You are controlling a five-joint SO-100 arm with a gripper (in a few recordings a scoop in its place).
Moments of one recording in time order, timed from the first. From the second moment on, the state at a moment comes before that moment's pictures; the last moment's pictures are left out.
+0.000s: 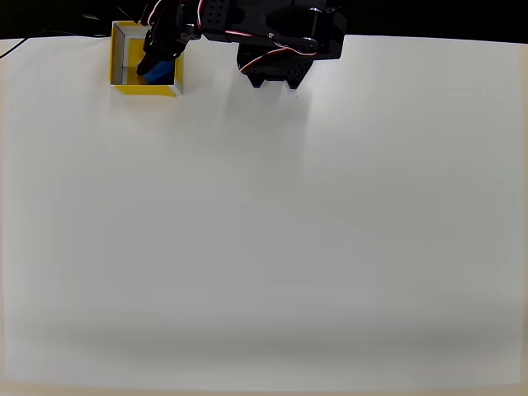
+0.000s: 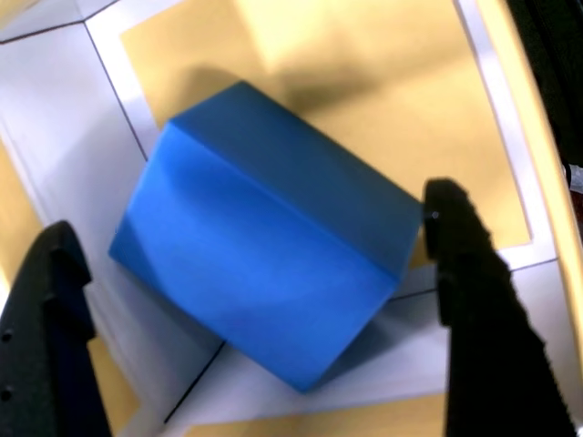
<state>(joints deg) 96.9 138.4 150.1 45.5 -82.8</state>
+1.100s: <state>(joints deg) 54.1 149.4 136.0 47.3 -83.8</state>
